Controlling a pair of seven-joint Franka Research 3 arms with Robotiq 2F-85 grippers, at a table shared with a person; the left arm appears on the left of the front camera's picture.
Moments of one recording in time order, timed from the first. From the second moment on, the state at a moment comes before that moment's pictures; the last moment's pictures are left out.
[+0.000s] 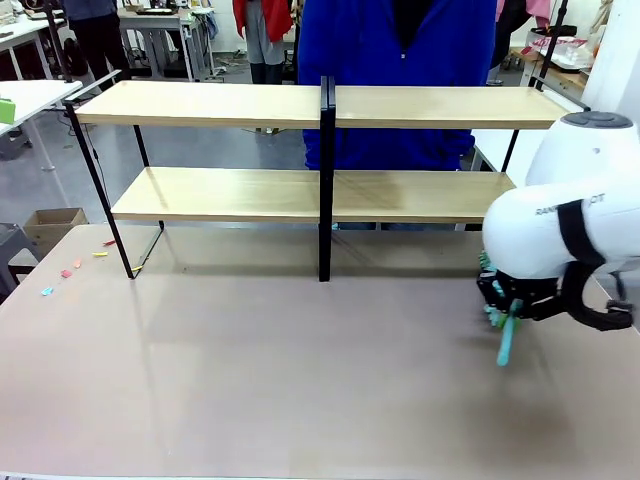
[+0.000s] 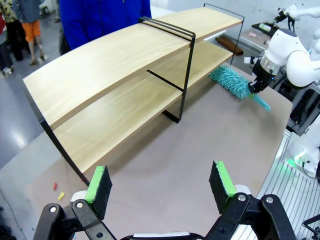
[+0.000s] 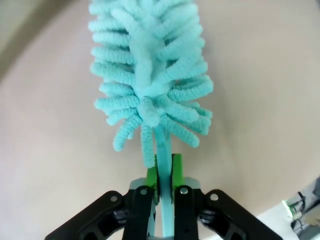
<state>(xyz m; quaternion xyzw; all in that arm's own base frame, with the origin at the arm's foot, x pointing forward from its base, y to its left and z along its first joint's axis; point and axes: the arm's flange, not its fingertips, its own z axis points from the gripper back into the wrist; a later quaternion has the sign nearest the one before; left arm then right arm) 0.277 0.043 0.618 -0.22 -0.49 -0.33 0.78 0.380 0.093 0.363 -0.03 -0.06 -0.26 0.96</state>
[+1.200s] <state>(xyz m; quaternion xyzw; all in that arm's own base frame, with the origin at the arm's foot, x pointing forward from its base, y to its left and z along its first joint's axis) 0.276 0.043 0.618 -0.22 -0.49 -0.33 0.78 0.264 0.091 0.504 0.09 -0.02 -0.08 0.99</state>
